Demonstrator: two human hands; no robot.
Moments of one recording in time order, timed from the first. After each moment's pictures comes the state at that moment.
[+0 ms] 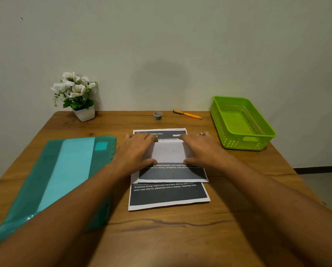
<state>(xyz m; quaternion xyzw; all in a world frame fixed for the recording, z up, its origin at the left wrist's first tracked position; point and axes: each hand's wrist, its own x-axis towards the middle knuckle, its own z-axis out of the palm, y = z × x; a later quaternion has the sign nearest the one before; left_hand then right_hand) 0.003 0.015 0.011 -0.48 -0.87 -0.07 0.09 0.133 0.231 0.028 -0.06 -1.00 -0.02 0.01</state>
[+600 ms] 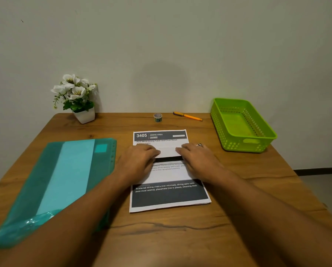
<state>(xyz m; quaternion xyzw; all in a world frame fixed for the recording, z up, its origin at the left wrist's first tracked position) 0.009 0.012 -0.009 -0.51 -0.84 -0.12 0.10 0.140 0.225 -0.007 -0.05 -1.00 0.00 0.04</state>
